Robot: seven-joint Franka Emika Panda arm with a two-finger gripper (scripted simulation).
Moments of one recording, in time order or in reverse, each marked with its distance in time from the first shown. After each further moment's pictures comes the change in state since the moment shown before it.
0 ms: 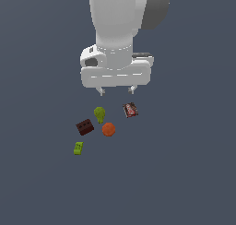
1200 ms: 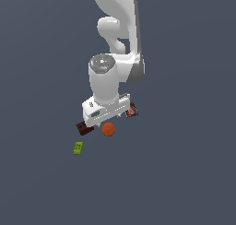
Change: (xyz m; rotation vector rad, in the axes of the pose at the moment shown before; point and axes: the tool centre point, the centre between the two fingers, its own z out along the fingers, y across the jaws) arm -0.009 0.042 0.174 -0.015 -0.041 -0.454
